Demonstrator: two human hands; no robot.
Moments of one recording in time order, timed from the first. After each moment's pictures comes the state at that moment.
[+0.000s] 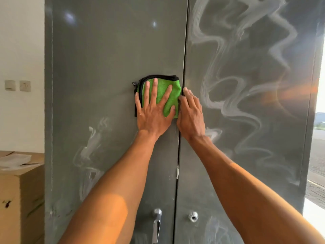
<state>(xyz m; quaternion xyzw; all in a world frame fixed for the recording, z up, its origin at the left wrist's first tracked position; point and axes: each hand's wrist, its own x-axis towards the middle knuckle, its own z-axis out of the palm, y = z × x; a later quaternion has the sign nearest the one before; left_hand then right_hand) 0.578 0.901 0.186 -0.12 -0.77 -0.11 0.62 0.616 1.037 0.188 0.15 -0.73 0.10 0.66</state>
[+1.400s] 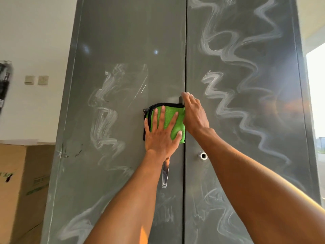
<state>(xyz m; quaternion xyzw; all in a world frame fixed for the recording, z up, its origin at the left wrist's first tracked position) 0.603 0.901 -0.100 -0.16 -0.84 -0.10 0.51 0.645 1.027 -0.023 0.10 -0.80 0.08 0.59</state>
